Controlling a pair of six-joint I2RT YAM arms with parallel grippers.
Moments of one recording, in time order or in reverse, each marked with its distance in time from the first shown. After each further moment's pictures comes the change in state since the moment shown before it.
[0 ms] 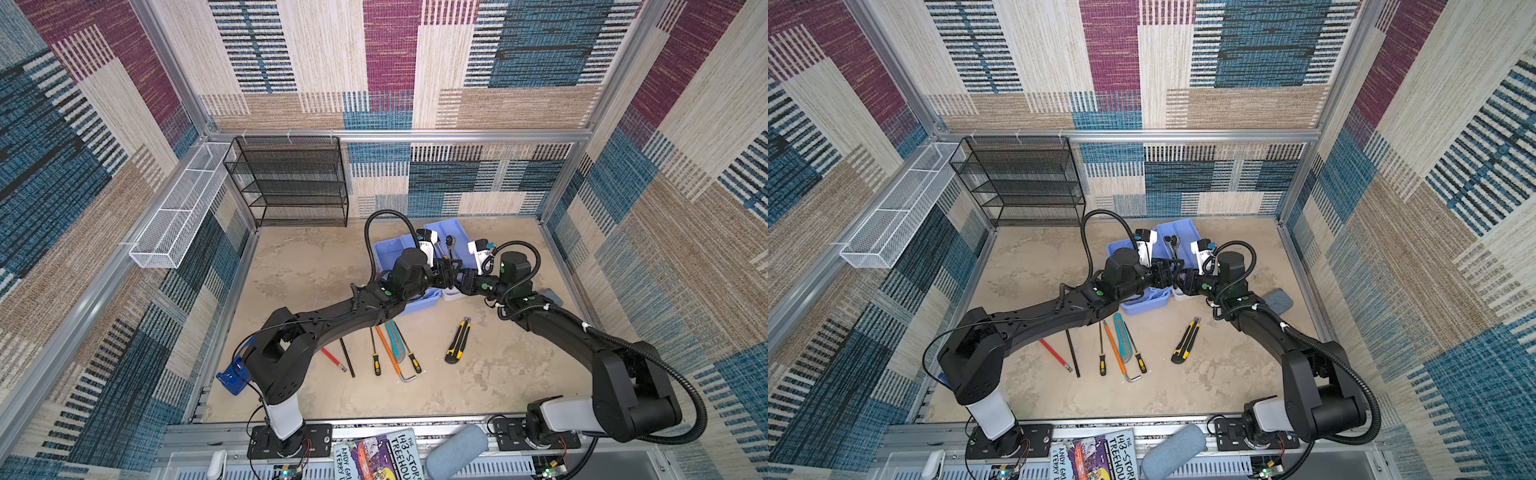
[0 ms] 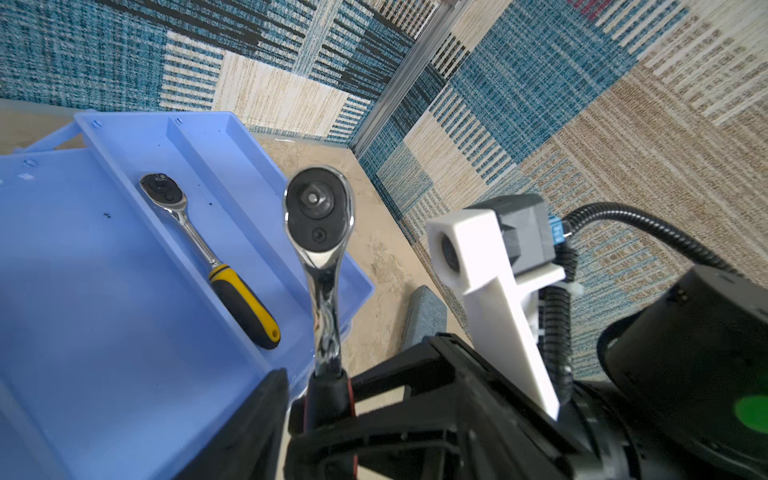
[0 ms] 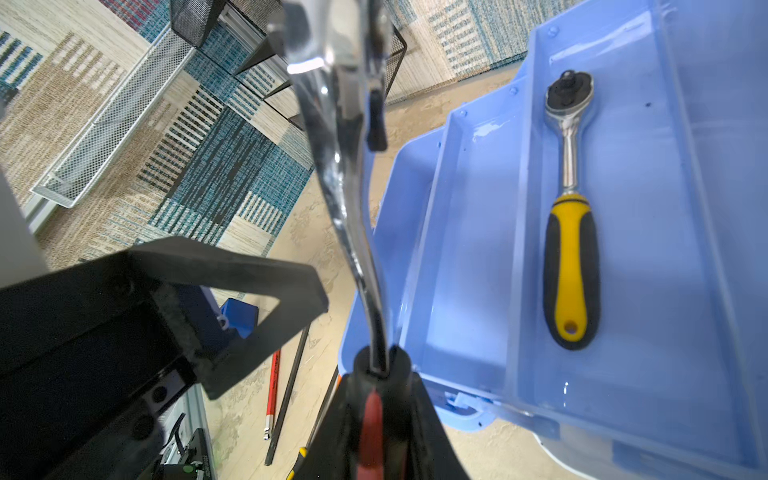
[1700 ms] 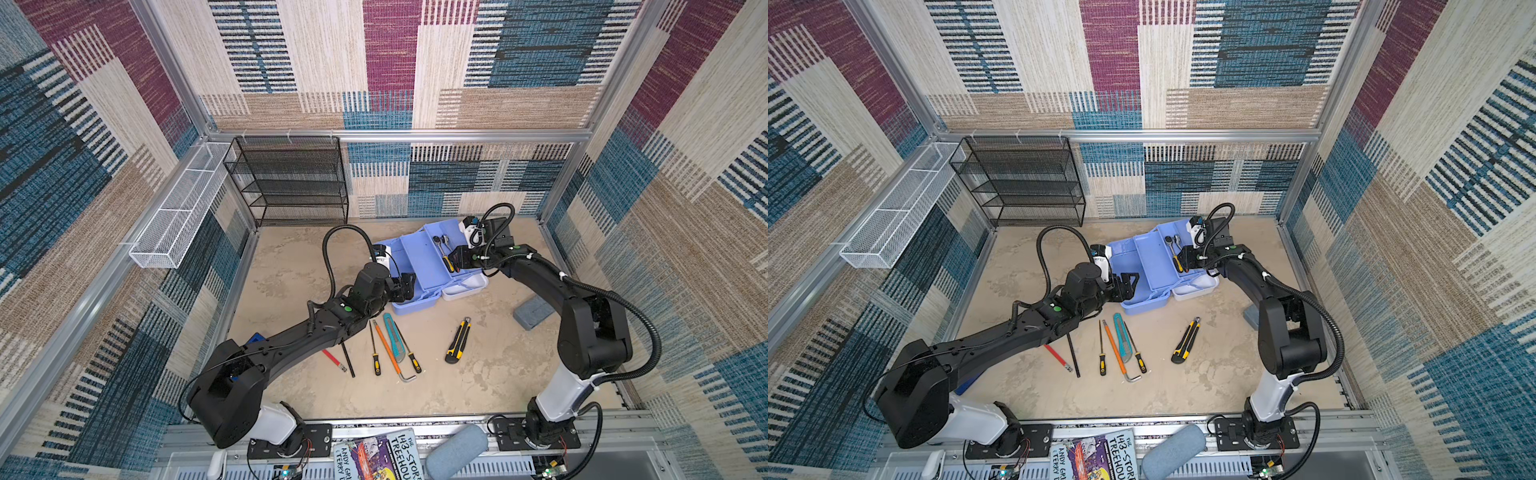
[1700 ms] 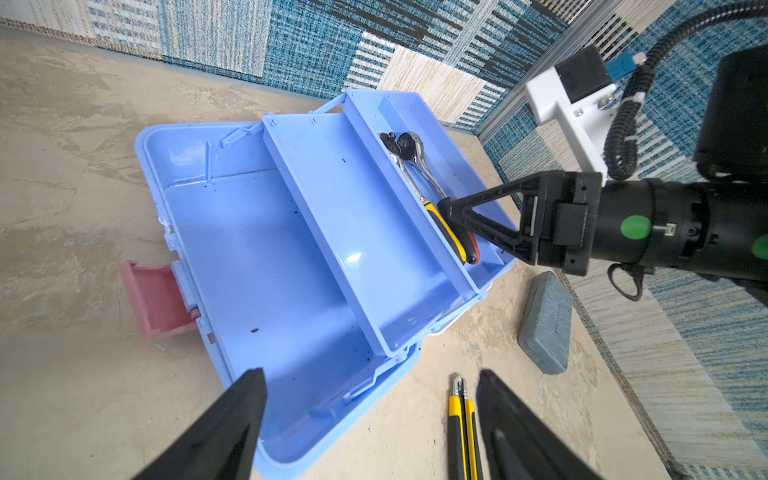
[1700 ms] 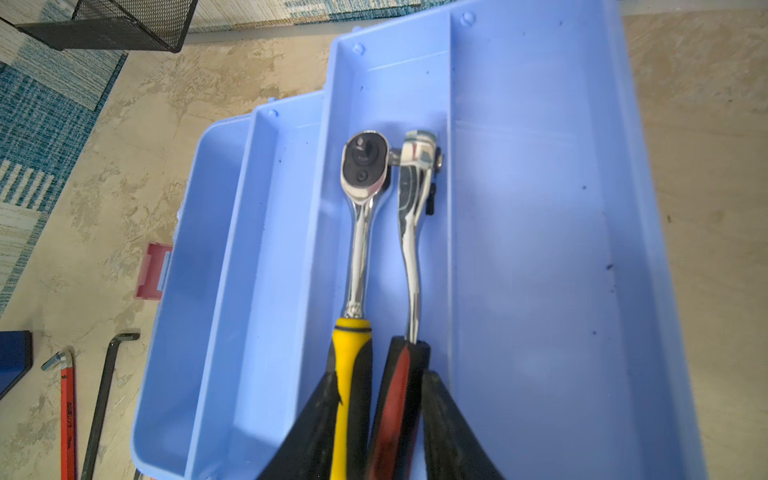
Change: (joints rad) left arm 0.111 -0.303 -0.315 -0.183 -0.152 0.032; right arm -0.021 0.358 0.542 -0.560 0.304 -0.328
